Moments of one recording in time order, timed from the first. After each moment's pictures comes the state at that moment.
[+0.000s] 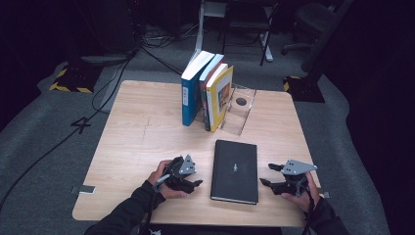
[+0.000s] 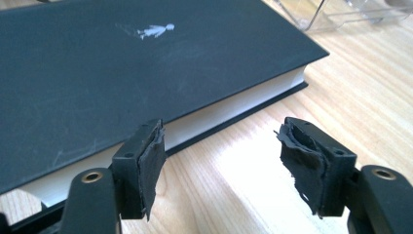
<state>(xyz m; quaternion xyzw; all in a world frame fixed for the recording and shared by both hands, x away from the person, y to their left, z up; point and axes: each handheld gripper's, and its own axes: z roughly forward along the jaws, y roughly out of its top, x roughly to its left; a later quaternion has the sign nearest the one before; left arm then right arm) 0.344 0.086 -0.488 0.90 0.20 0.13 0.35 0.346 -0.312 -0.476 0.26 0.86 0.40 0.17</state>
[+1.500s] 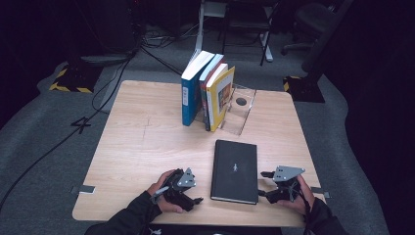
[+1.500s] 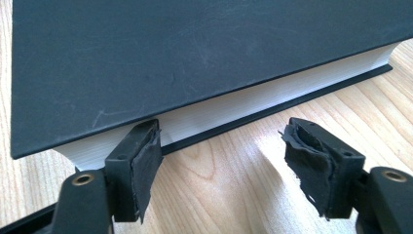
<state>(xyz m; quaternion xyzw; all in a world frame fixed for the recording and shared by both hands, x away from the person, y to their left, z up) 0.323 0.084 -0.505 0.91 0.19 0.07 0.37 0.342 -0.296 -0.493 0.20 0.90 0.37 0.12</state>
